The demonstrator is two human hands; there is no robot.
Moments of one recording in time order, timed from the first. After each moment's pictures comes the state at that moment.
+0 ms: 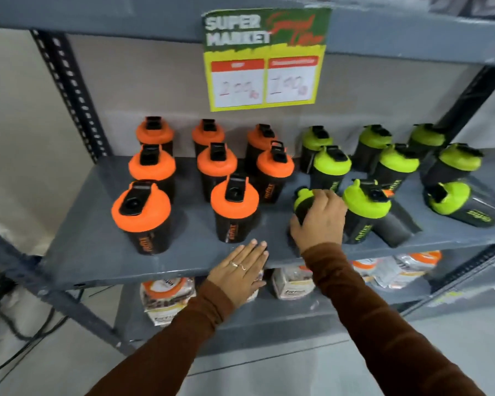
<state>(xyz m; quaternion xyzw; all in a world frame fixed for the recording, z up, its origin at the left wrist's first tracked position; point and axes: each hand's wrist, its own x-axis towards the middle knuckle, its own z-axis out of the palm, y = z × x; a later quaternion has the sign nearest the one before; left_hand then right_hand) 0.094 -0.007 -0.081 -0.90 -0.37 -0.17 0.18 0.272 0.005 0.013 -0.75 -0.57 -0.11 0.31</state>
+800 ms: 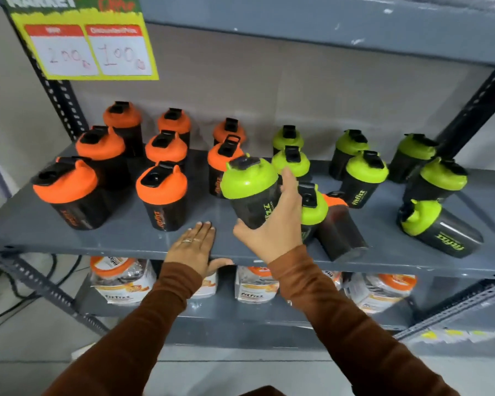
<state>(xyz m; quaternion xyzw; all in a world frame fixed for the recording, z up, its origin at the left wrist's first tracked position) 0.189 -0.005 -0.060 -0.79 -0.61 -0.05 0.02 0.350 -0.026 0.049 -0.55 -0.65 0.16 0.50</state>
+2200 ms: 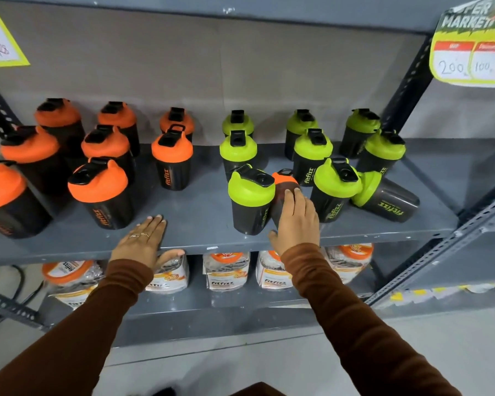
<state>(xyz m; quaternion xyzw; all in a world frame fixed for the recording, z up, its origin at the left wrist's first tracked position) 0.196 -0.013 -0.053 -0.77 -0.64 -0.05 0.00 0.483 -0.029 -0.011 -0.74 -0.65 -0.05 0.20</state>
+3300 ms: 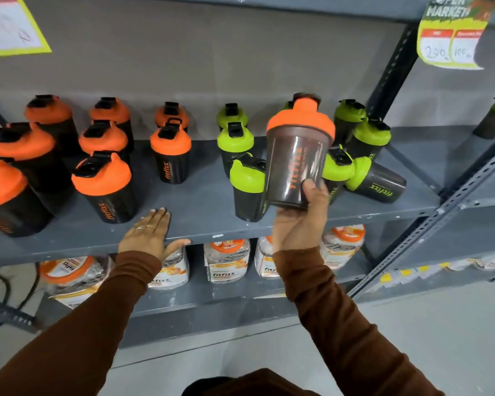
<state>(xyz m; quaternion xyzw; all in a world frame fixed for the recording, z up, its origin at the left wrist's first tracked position) 0.193 -0.010 -0.052 -0.78 -0.63 -0.02 0.00 0.417 -0.090 0.066 -0.23 -0.19 0.45 0.84</state>
